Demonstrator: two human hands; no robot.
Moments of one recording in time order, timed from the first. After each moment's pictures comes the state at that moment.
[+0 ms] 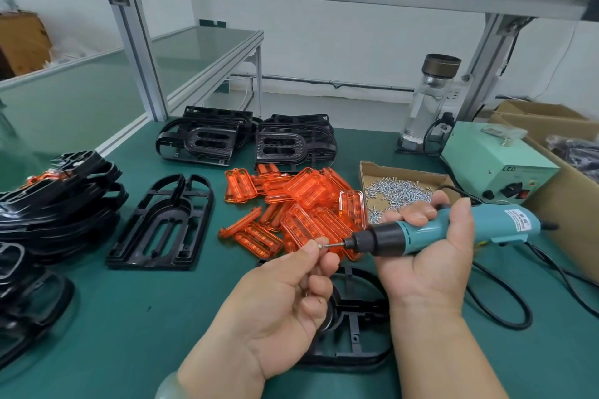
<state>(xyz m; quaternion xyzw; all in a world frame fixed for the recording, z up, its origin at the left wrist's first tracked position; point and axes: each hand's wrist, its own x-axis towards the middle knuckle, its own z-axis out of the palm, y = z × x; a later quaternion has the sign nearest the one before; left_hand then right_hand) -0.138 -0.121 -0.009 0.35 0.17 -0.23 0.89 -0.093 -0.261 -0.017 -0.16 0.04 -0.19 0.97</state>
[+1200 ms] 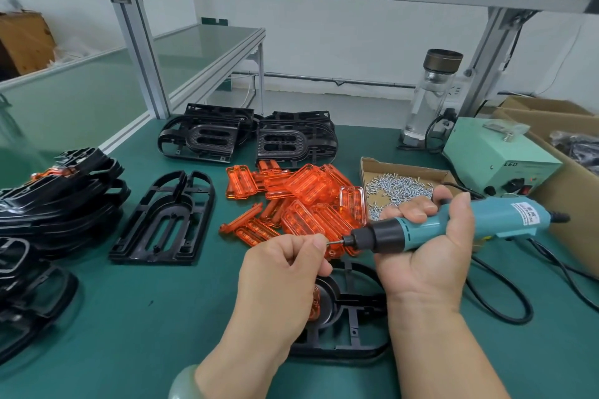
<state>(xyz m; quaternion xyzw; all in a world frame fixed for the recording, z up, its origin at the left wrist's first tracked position) -0.141 -0.128 -0.023 0.73 0.08 0.04 0.68 -0.097 -0.257 -0.015 -0.17 0.04 -0.21 0.96</state>
